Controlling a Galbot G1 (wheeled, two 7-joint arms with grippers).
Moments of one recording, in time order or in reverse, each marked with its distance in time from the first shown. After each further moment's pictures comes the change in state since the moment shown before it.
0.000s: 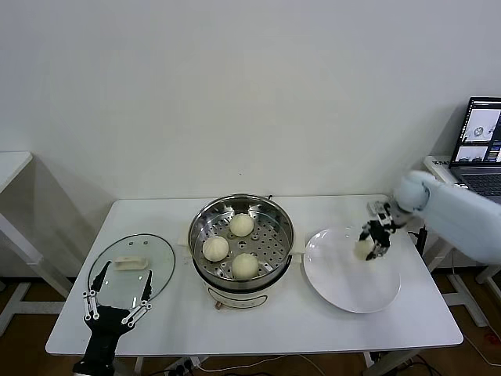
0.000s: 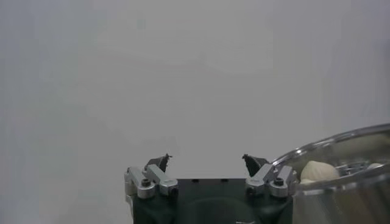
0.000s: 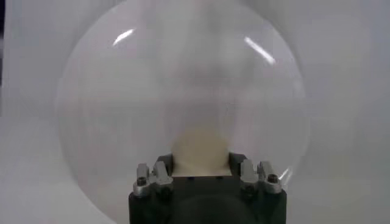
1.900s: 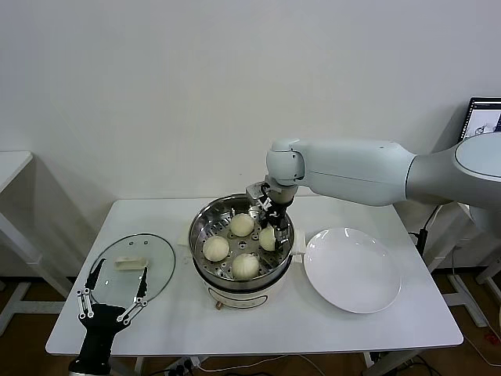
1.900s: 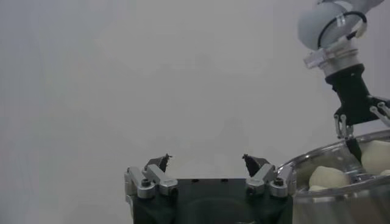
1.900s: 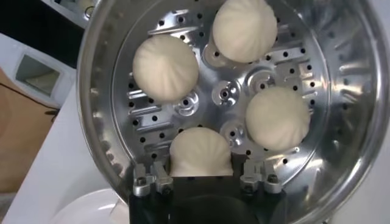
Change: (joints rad) left arm -0.001 0.001 -0.016 -0.007 -0.003 -0.008 -0.018; right arm 0.299 0.456 -0.373 0.216 0.306 -0.206 0.099
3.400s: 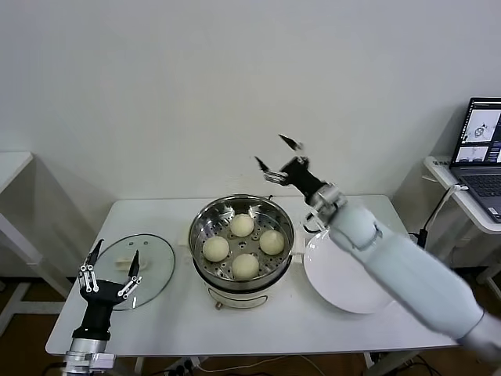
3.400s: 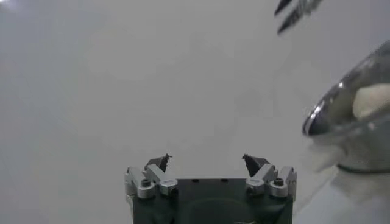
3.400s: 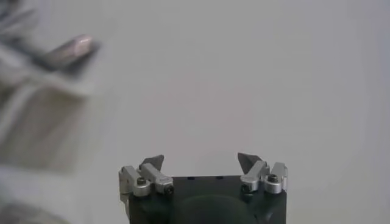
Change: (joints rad) left arm -0.204 0.048 -0.001 0.164 0.459 0.175 -0.149; right arm -1.171 -0.353 1.351 0.365 -0.016 0.449 1.206
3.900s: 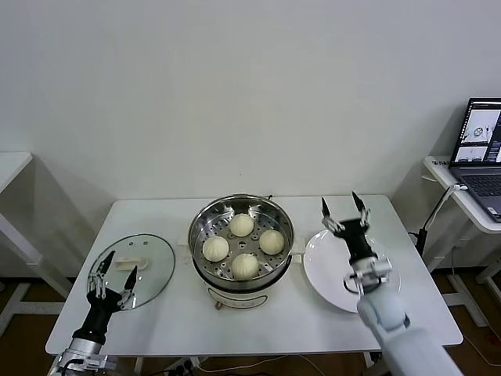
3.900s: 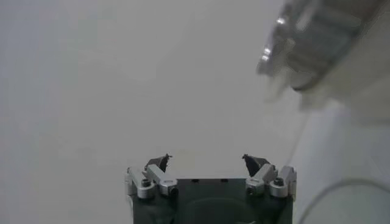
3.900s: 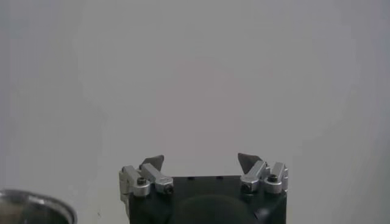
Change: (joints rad) left arm -0.078 0.035 -0.023 0.244 0.327 -0.059 -0.020; right arm -0.596 0.183 0.496 0.049 -0.117 0.132 0.046
